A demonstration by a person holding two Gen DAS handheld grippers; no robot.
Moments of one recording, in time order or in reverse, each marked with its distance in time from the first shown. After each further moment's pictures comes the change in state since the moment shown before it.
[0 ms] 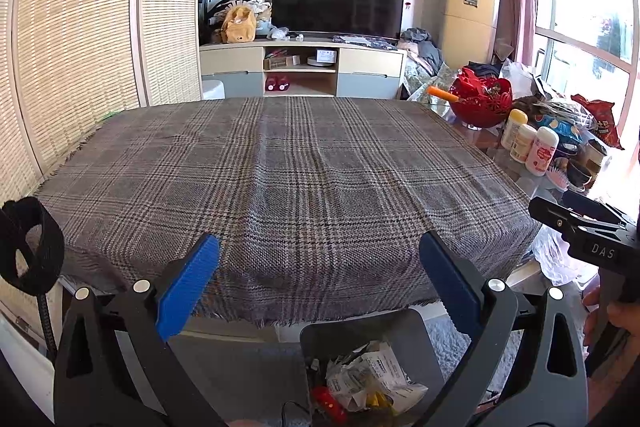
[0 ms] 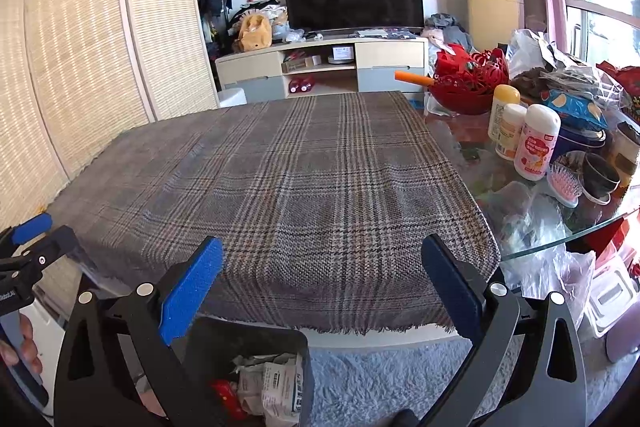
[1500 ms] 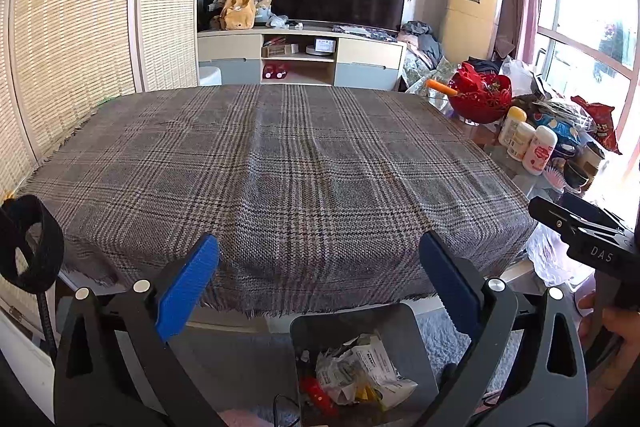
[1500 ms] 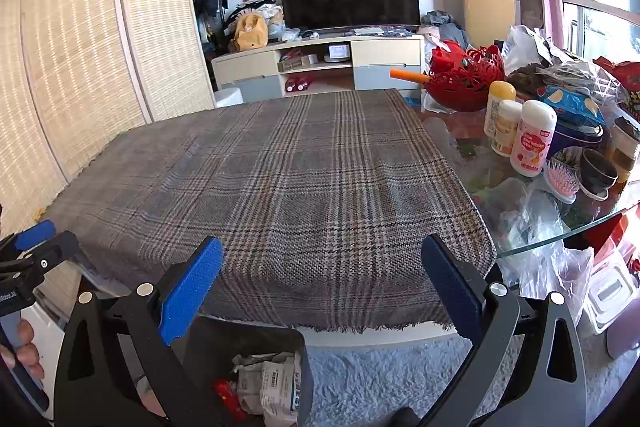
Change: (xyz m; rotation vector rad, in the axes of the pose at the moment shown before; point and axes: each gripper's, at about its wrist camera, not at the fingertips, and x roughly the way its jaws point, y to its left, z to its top) left arm 0.005 0.000 -0.001 -0.029 0.040 -0.023; right arm -0.001 -0.008 0.000 0.011 0.005 -0.001
